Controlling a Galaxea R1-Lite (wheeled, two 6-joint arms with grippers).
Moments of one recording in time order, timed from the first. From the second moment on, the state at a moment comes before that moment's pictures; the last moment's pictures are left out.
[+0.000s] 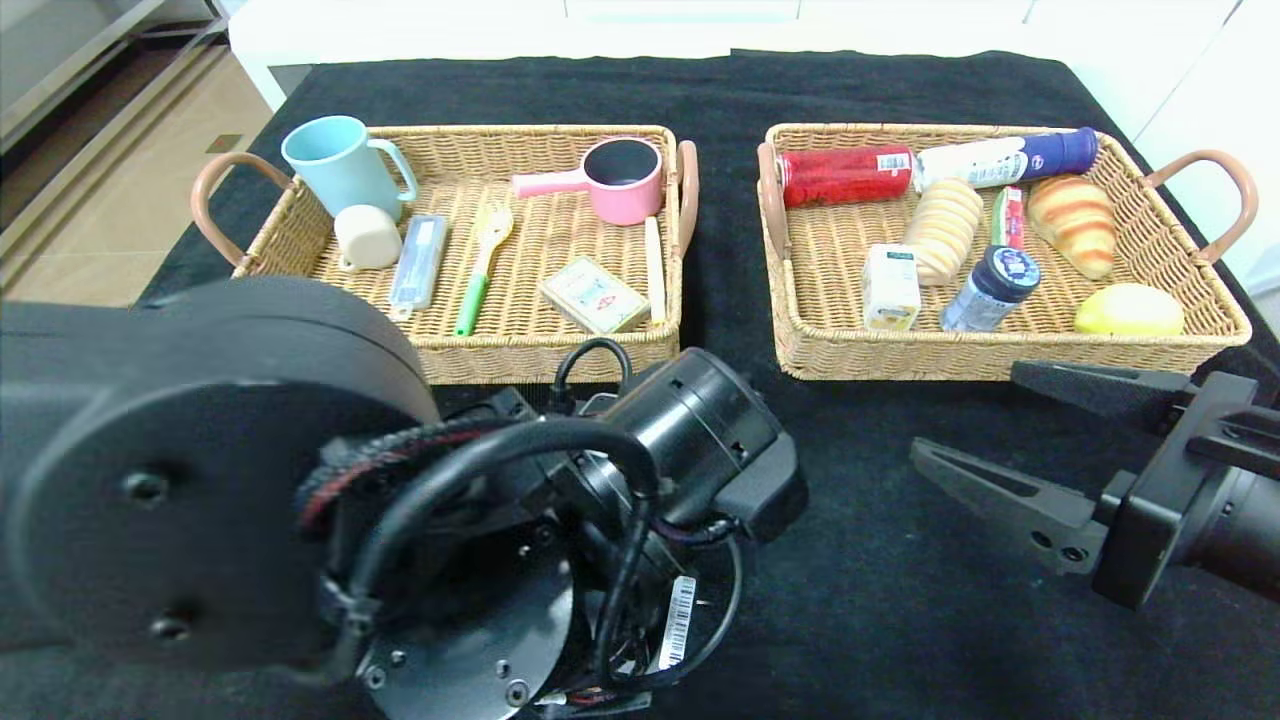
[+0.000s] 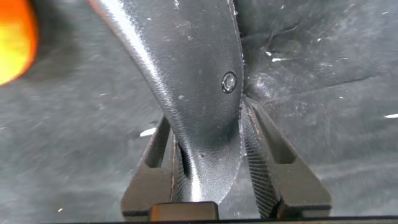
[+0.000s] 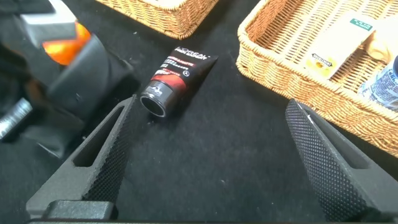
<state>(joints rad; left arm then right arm) -1.00 1.80 -1.48 0.79 0.46 -0.68 0.67 1.23 -0.68 -0.45 -0.05 -0.11</state>
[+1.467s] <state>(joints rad) -0.70 1.66 -1.75 0.50 0.37 -0.31 0.66 1.26 -0.68 -0.46 -0.05 -0.11</state>
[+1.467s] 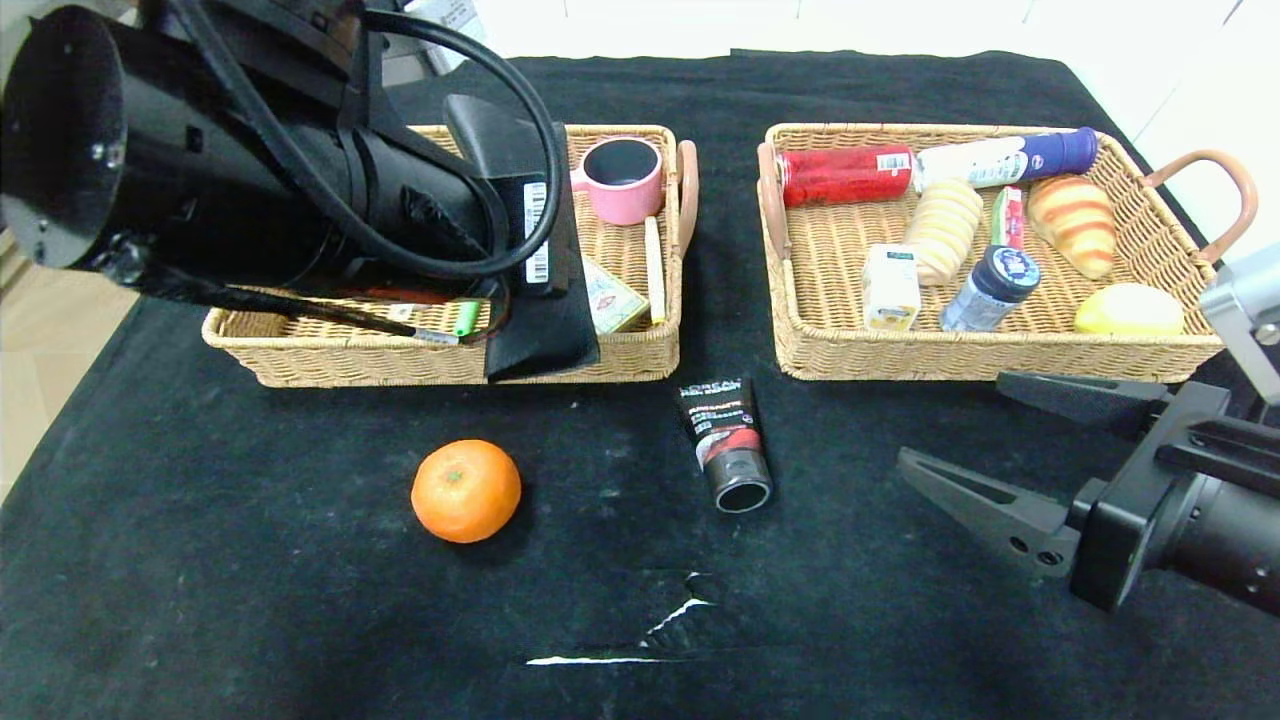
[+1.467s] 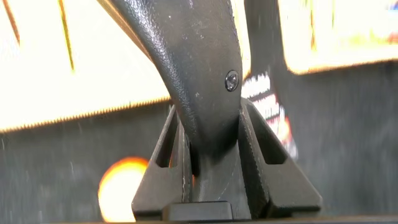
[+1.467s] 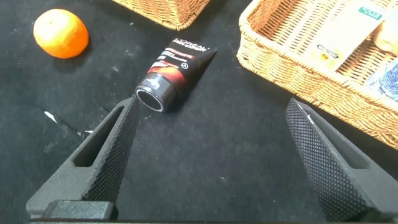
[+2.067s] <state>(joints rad) -0.55 1.76 -1.87 0.32 0.28 -0.20 0.66 1.24 -0.68 -0.46 -0.05 -0.11</state>
